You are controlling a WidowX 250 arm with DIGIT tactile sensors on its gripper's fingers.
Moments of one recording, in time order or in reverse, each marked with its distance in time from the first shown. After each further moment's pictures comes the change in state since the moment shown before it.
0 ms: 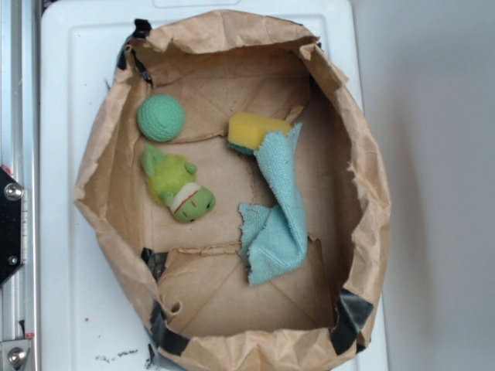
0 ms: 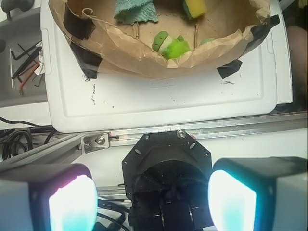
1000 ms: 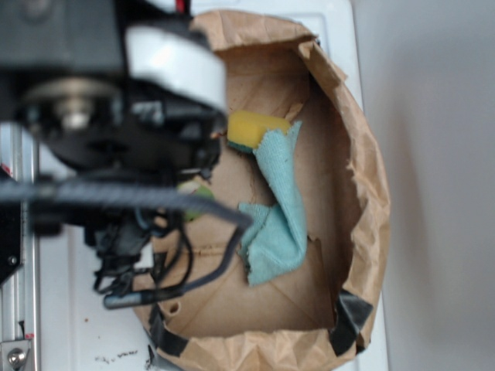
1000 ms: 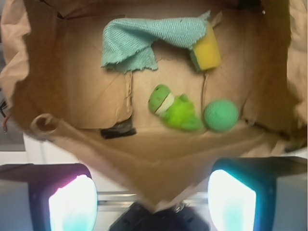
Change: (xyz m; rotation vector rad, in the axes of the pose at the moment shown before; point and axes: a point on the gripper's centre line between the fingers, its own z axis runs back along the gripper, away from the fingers) arm 0.104 0.043 -0.064 -0.007 0.016 0.000
